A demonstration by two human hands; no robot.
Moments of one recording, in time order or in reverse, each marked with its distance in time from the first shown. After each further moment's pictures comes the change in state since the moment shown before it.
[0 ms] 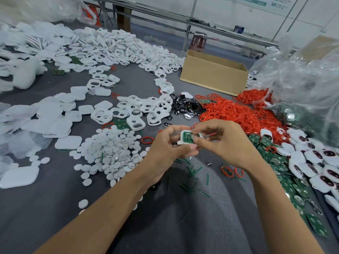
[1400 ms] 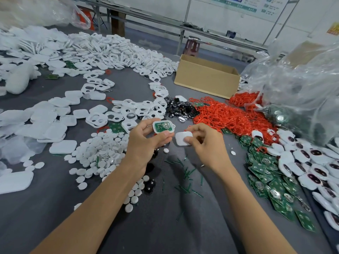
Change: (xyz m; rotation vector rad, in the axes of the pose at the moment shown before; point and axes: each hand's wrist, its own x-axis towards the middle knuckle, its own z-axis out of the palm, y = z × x) left_hand 0.004 0.016 -0.020 -0.031 0.342 0.101; right_hand 0.010 0.021 0.040 0.062 0.207 0.167
